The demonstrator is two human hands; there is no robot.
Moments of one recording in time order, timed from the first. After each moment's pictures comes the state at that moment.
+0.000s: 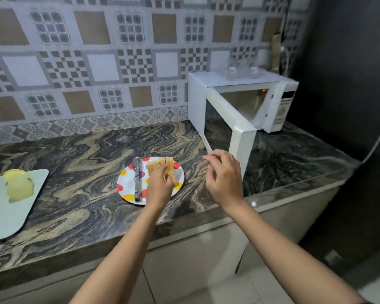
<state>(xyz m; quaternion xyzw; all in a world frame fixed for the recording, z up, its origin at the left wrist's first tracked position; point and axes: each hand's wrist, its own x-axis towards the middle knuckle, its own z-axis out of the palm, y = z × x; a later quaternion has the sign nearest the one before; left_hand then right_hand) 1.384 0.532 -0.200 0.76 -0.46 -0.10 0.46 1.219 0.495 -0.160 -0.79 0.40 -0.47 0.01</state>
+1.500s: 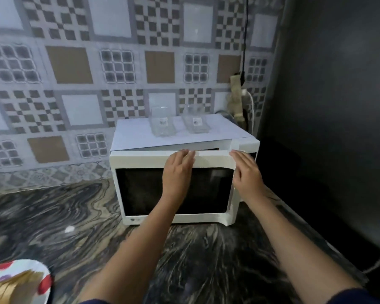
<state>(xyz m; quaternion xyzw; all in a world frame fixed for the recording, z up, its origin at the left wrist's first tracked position) 1.213 0.050 -0.130 0.61 -0.58 0.34 0.41 1.025 0.003 -0.118 -0.80 0.41 -0.43 -0.03</state>
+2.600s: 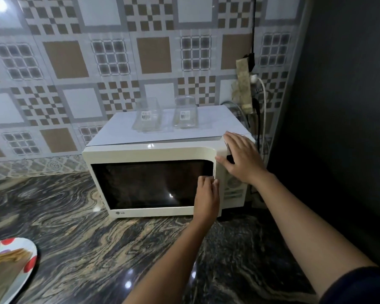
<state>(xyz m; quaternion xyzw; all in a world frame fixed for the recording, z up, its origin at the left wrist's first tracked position) 1.079 -0.021 -0.196 0.71 -0.49 -0.07 0.50 0.991 -0.117 -0.100 -0.91 0.30 -0.26 -0.05</state>
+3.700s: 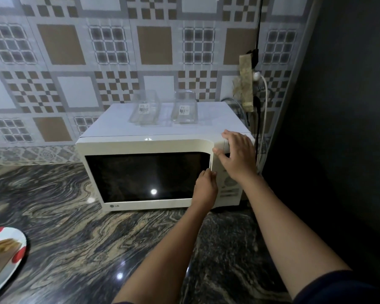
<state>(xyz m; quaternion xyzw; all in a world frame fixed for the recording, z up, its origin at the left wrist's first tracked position) 1.082 -0.045 -0.180 0.74 -0.46 -0.14 0.47 1.008 -0.118 -0.111 -0.86 0.33 -0.39 0.01</state>
